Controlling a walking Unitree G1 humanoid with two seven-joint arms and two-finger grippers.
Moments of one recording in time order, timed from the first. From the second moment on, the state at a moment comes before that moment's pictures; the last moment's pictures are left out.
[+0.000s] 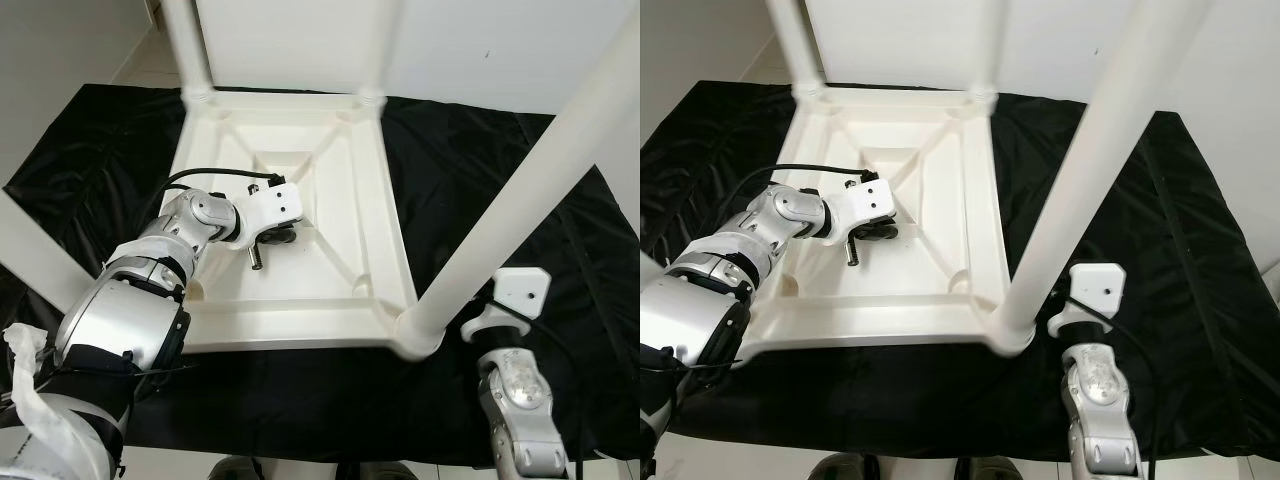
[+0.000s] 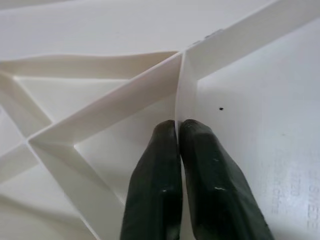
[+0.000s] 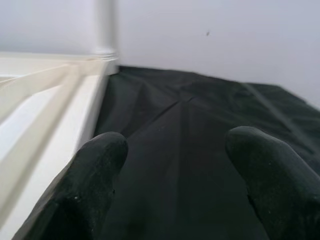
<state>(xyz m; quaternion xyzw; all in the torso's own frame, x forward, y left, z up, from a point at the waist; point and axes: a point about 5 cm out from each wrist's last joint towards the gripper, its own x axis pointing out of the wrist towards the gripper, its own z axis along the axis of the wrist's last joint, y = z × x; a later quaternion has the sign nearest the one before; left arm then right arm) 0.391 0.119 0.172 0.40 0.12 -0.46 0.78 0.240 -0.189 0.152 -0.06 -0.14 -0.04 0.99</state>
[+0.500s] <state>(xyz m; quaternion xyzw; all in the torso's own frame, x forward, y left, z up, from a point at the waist) 0.389 0.131 0.167 0.37 0.12 -0.45 0.80 0.241 -0.185 0.147 -0.04 -0.13 -0.05 0.99</state>
